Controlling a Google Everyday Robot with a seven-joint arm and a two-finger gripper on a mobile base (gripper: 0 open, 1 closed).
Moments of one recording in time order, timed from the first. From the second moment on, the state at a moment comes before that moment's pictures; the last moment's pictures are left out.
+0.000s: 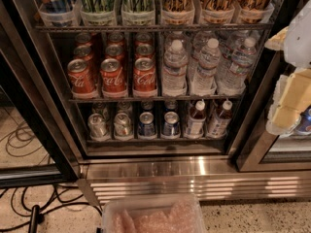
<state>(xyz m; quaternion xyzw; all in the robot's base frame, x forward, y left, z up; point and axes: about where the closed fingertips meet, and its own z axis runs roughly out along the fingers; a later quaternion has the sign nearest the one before) 0.438 -0.217 0.977 -0.60 0.78 -0.03 0.16</state>
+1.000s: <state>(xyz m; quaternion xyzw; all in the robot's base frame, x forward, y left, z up) 0.453 -0.193 0.969 -0.55 0.79 -0.01 0.26</state>
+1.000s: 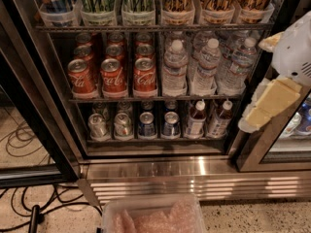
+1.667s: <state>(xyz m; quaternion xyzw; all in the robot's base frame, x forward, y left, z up) 0.489 -0.145 1.016 -0.55 0.74 0.05 0.38</state>
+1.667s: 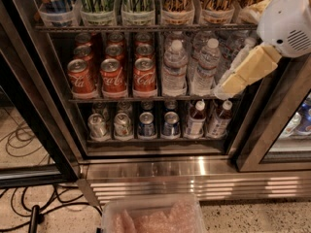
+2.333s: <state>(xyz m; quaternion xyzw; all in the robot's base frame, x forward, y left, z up) 0.488 -0.143 1.016 -0.54 0.74 0.05 0.39</state>
